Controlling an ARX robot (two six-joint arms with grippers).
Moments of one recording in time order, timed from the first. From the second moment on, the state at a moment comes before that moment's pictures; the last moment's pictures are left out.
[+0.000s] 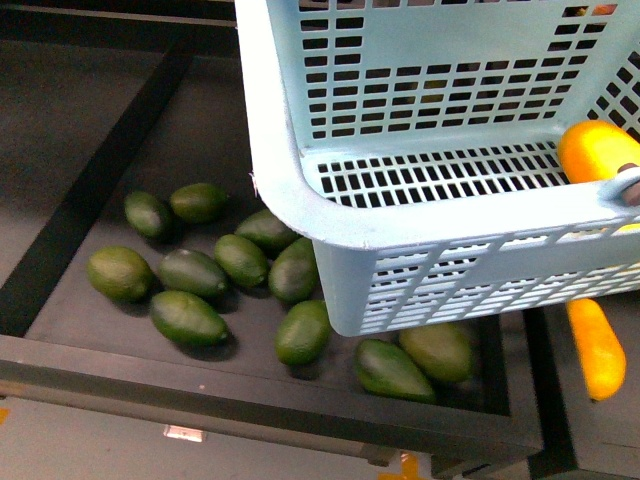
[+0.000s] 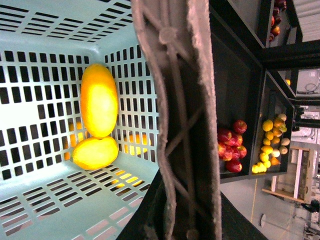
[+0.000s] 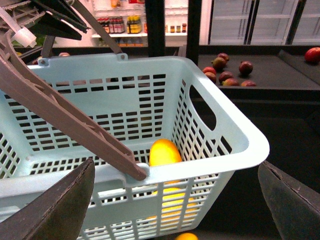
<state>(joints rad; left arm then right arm) -0.78 2.00 1.84 -0.43 0.16 -1.07 0.00 0.01 0.02 0.00 0.00 0.00</state>
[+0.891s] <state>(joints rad) -0.76 2.00 1.84 -0.43 0.13 -1.06 0.00 0.00 0.02 0.00 0.00 0.00</state>
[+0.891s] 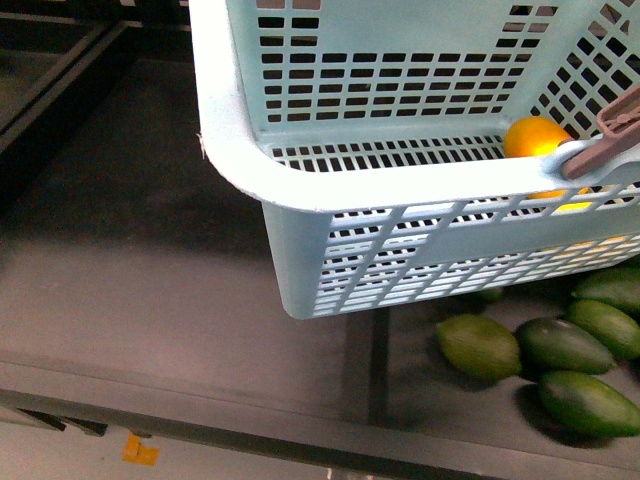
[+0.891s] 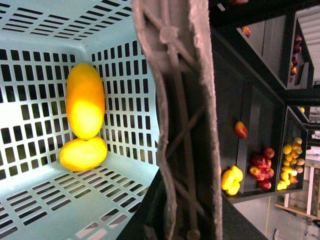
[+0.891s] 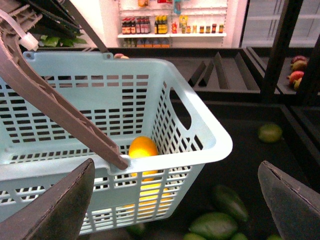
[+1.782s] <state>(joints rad) -0.66 2.15 1.91 -0.20 -0.40 -1.20 0.00 0.00 0.02 0.00 0.00 0.00</state>
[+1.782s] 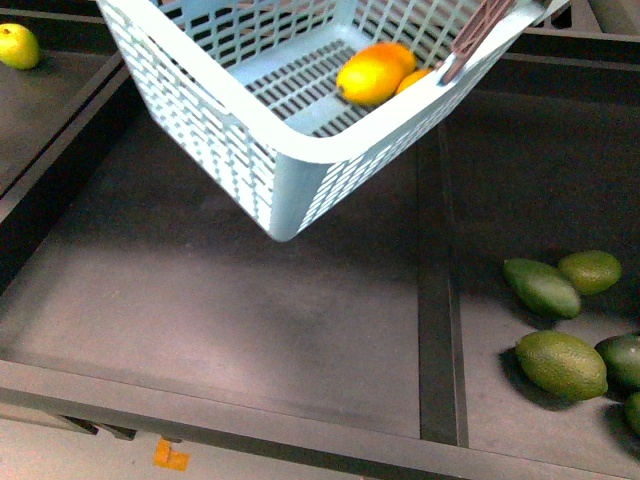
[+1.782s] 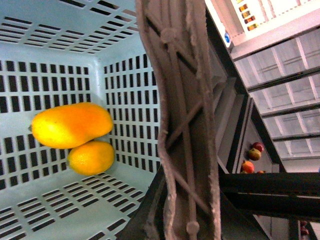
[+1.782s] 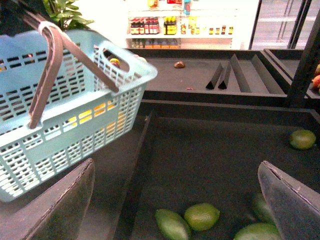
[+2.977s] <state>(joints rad) -0.43 2.25 1.65 -0.09 -0.48 -1.66 0.00 0.00 0.02 0.00 0.00 0.00</state>
